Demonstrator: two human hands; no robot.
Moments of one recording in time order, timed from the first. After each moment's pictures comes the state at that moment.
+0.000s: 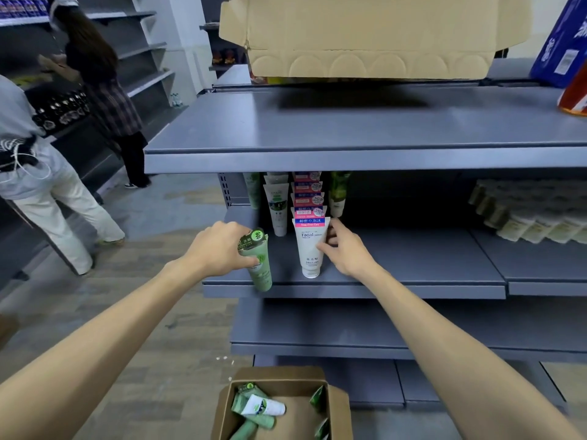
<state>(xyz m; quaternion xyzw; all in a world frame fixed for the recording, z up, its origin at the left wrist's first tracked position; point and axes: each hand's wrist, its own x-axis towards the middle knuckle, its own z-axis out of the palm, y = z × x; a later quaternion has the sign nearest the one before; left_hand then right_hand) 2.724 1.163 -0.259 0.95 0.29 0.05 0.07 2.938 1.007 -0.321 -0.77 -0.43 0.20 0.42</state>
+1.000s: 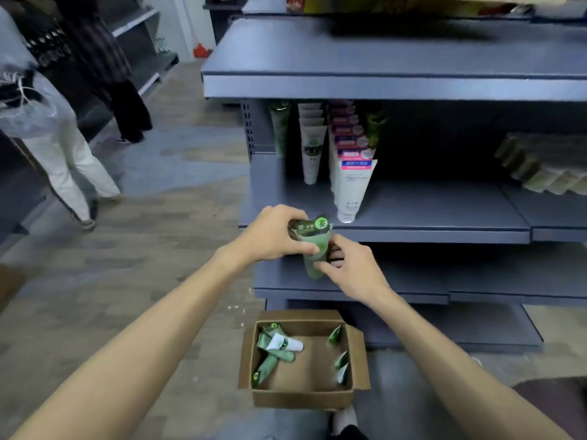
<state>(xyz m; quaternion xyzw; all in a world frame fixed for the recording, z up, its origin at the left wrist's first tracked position) 2.669 1.130 -0.304 0.94 0.16 0.10 0.28 2.780 0.970 -0.365 -0.79 -0.41 0.20 0.40</state>
